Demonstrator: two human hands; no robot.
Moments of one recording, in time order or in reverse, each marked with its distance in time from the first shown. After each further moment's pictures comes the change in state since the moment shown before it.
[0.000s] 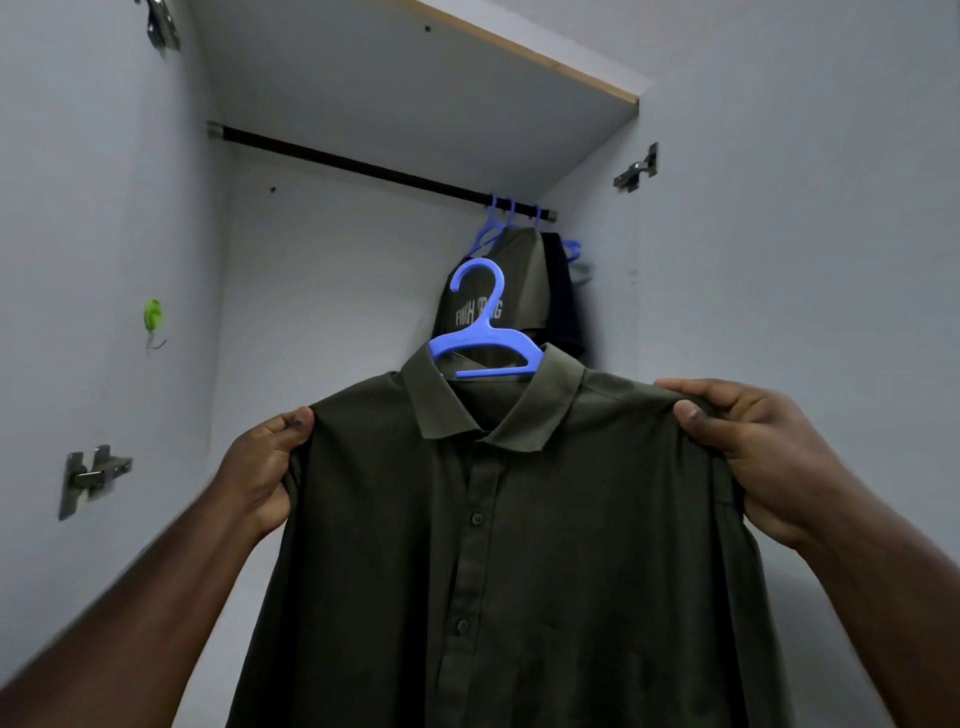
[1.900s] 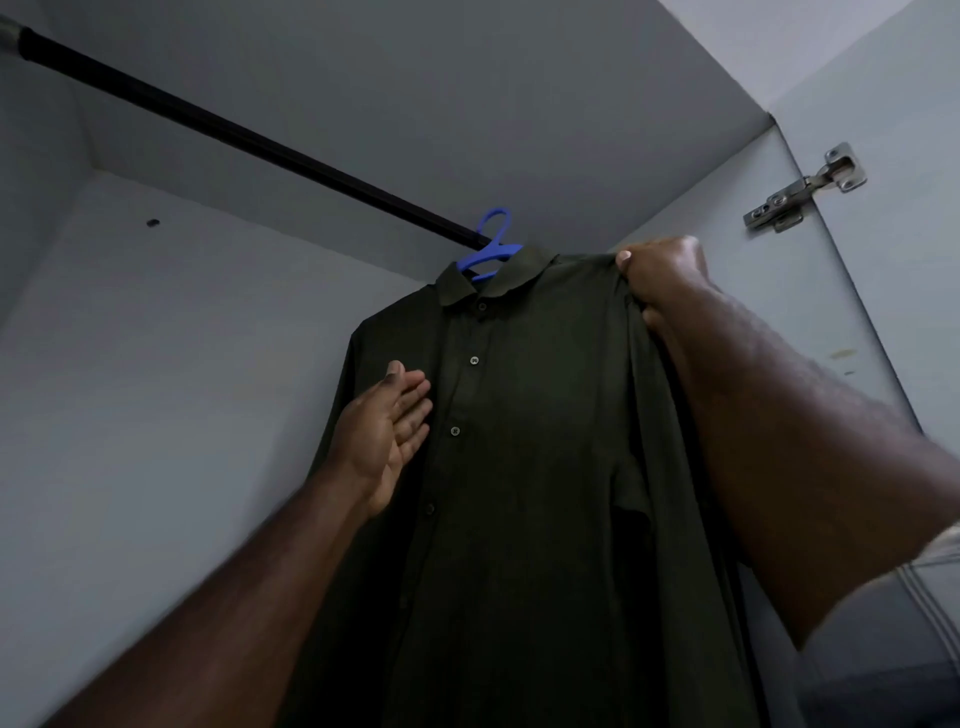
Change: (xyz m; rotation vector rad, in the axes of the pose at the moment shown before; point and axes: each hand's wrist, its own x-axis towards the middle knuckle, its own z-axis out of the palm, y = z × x) left_hand 0.477 -0.067 0.152 -0.088 -0.464 0.277; right_hand 0.578 0.036 0.157 -0.425 0.589 -0.423
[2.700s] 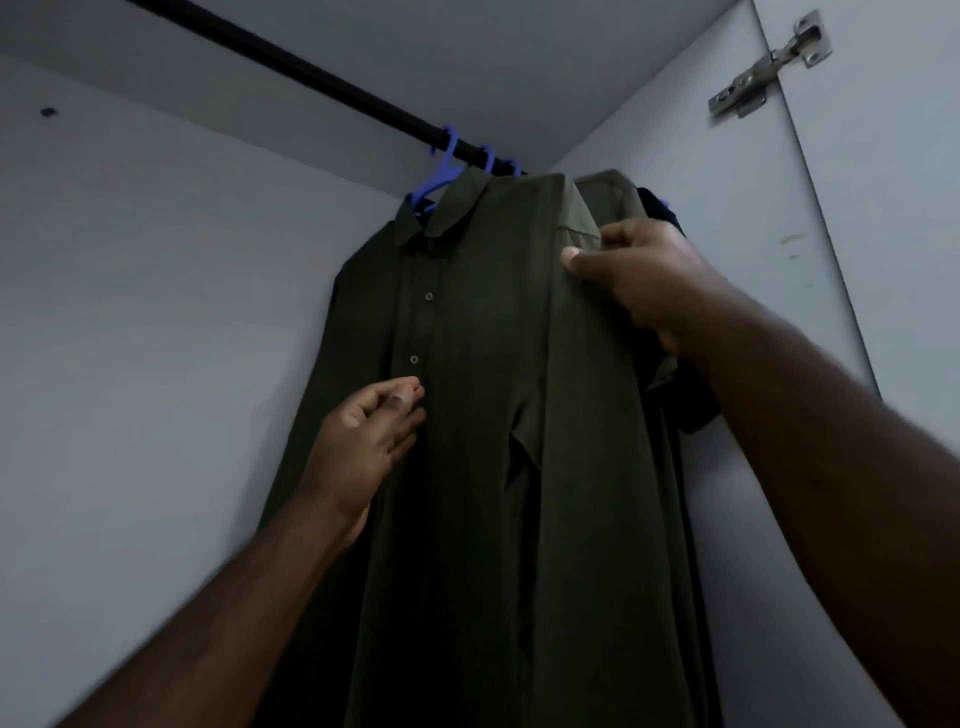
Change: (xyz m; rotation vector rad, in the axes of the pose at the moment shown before) left_hand -0.086 -0.062 -0.006 0.144 -0.006 -0.039; right_hand -0.137 0.039 -0.055 -0.159 -0.322 0.053
